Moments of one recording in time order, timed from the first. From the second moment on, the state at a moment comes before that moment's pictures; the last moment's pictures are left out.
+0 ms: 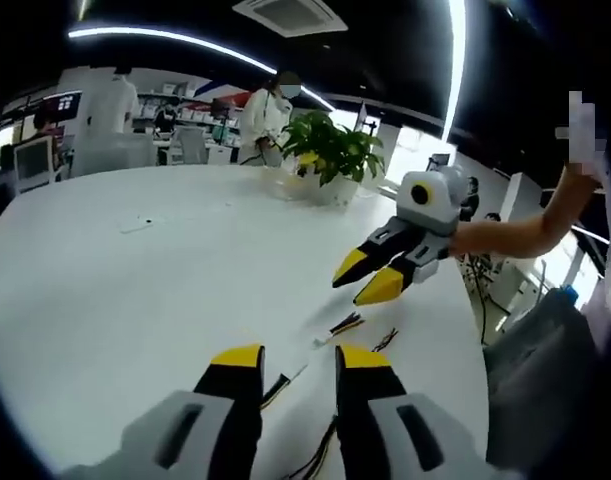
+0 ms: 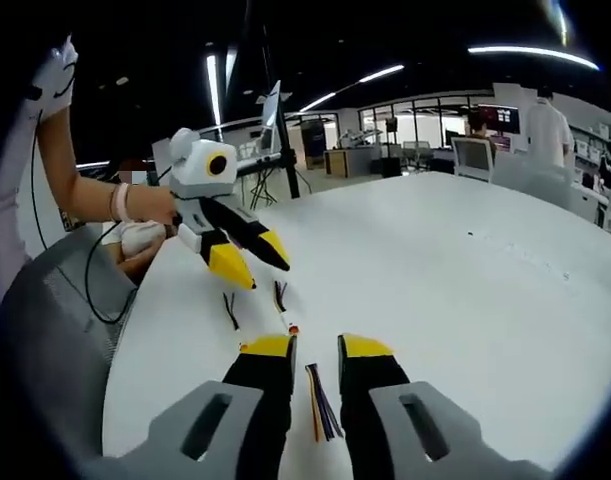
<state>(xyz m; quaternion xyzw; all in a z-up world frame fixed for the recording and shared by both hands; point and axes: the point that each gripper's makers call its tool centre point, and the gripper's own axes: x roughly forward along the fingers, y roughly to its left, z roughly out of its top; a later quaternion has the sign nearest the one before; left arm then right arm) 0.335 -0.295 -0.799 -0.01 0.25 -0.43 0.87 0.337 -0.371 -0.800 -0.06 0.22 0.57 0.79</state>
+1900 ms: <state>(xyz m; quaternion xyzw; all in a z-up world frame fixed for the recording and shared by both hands) 0.336 -0.309 -0.841 0.08 0.17 -0.54 0.82 0.326 -0.358 -0.847 -0.11 0.19 0.63 0.74</state>
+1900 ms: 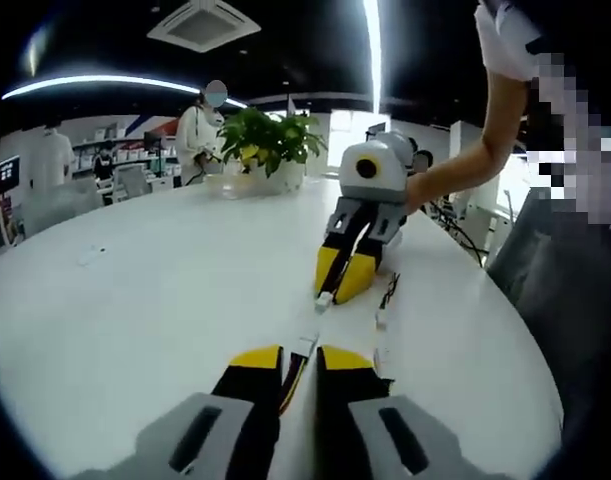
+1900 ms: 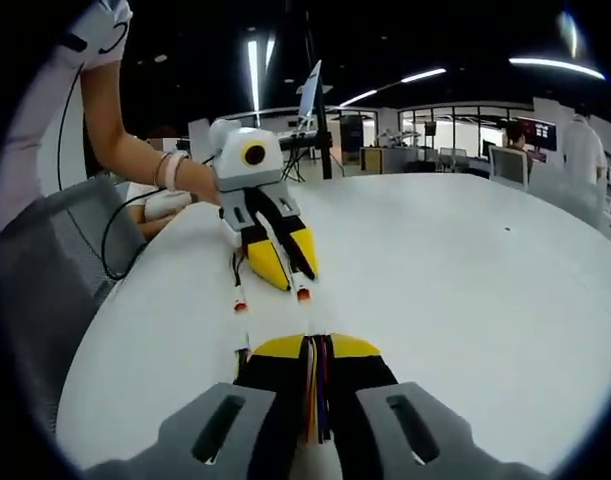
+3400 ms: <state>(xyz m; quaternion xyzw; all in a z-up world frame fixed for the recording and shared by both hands) 0.339 -0.320 -0.823 0.12 0.16 -0.57 0.79 0.331 -0.359 -0.816 -0.12 0.17 0.63 0.75</state>
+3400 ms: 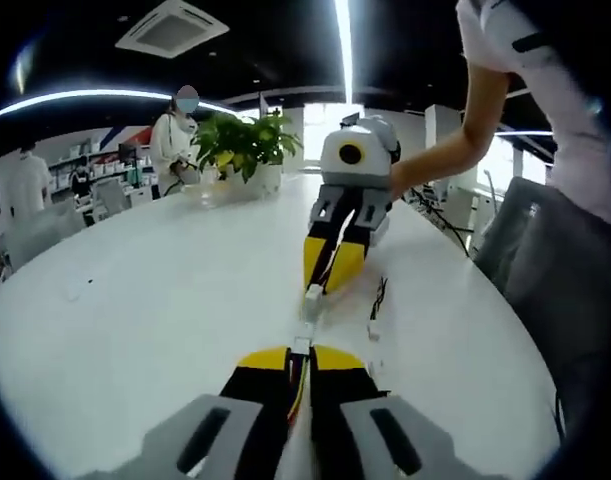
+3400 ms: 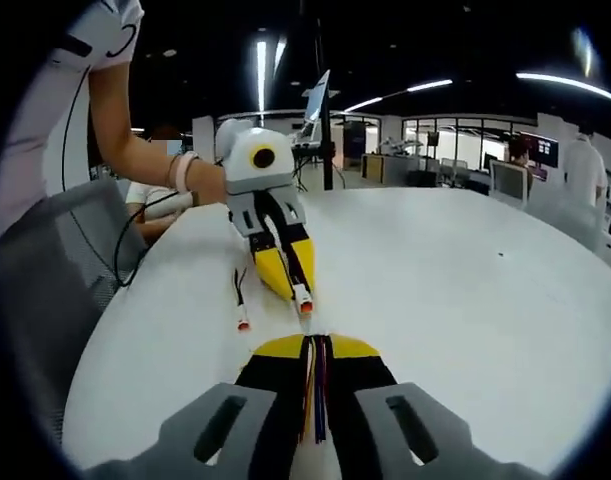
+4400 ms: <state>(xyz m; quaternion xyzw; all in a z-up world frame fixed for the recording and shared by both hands) 0.337 -0.334 -0.808 0.14 0.15 -0.60 0.77 0.326 -0.353 -0.807 -0.14 0.16 0.64 0.74</state>
